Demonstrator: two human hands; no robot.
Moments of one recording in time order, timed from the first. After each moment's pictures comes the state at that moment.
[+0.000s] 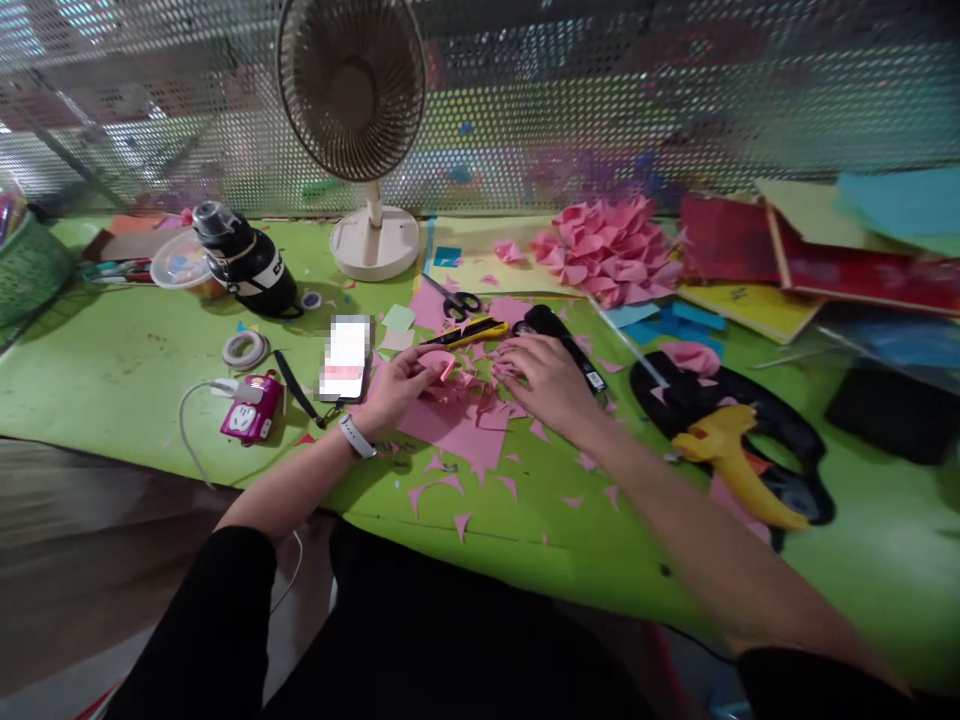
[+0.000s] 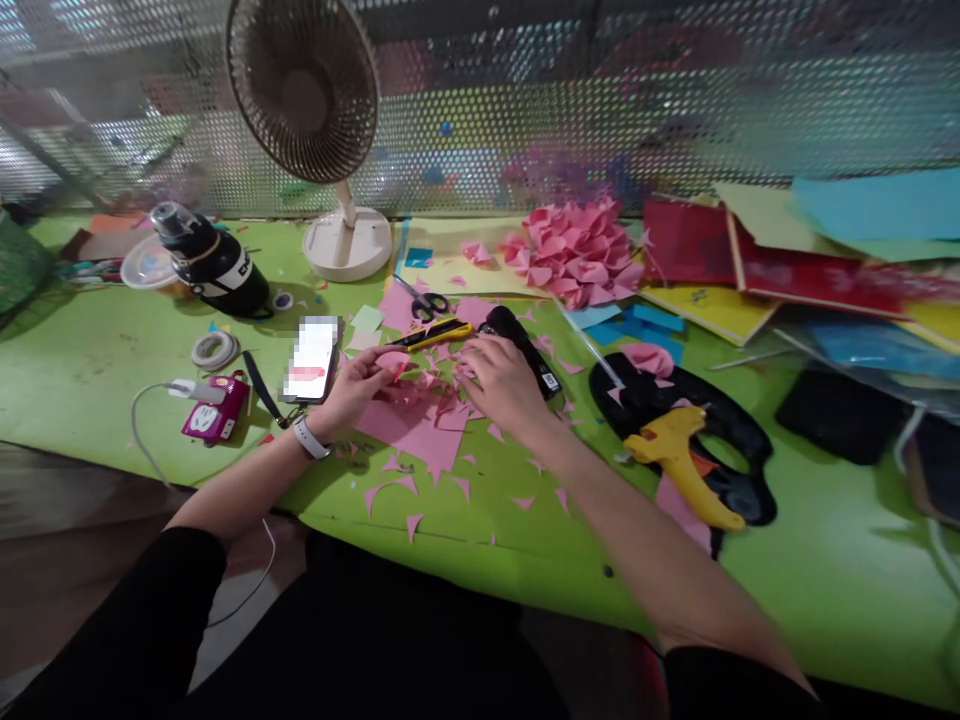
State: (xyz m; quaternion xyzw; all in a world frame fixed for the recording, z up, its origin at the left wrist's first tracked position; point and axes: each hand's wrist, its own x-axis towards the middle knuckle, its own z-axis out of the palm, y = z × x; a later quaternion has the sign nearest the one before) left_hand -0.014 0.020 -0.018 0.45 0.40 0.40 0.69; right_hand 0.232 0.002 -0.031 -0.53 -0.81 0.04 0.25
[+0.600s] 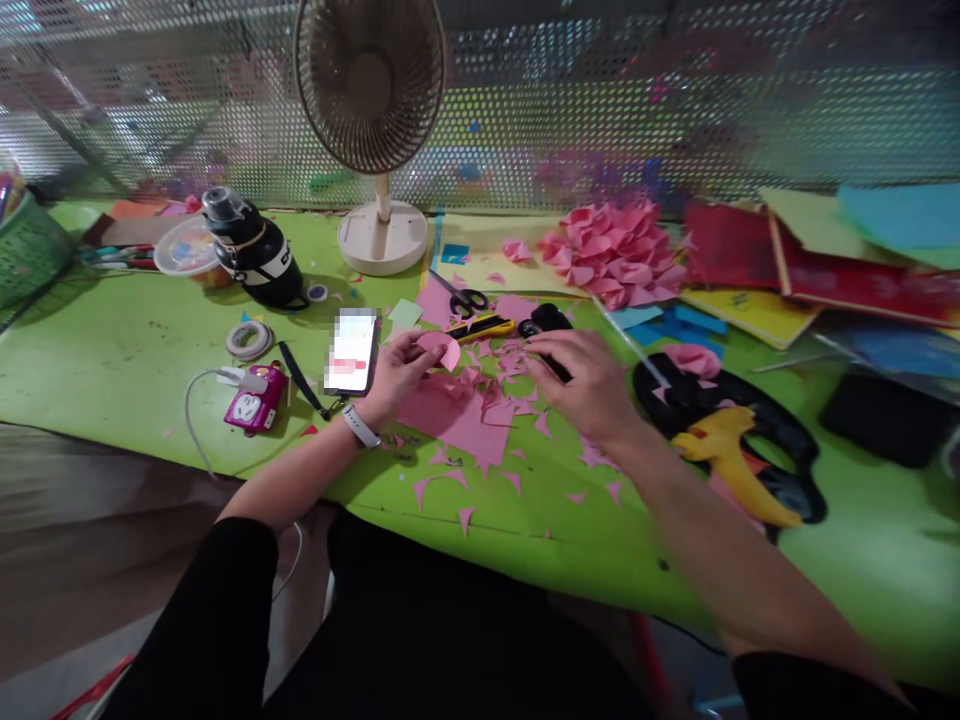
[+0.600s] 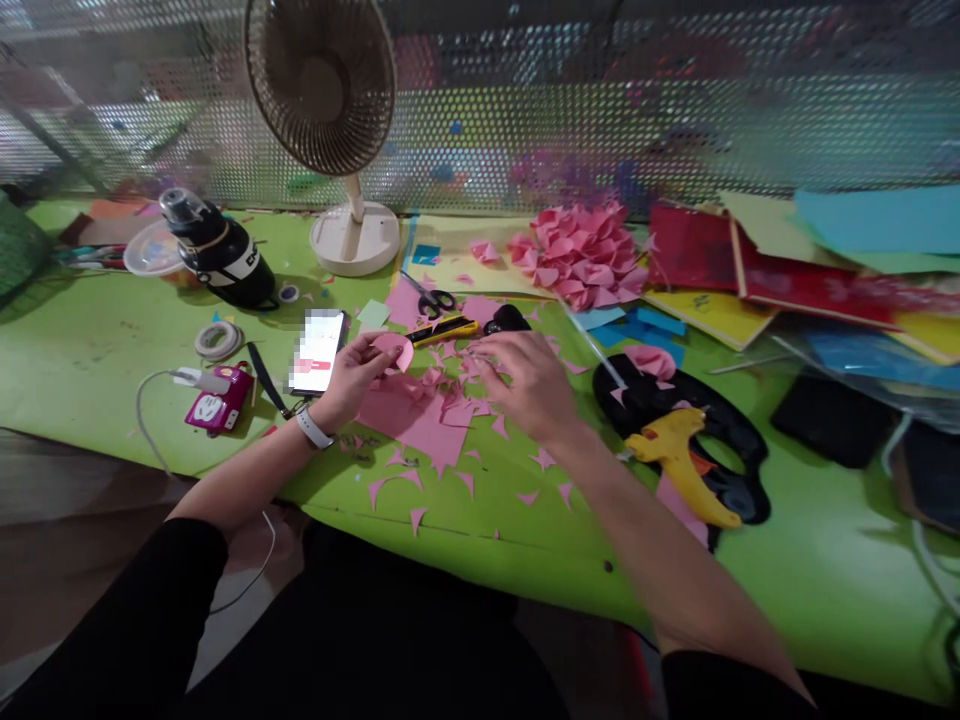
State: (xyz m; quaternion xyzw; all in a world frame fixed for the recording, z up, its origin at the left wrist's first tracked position) left_hand -0.016 0.019 -0.007 0.44 0.41 0.48 0.64; right_hand 0.230 -0.018 0.011 -0.53 -0.78 0.02 0.34
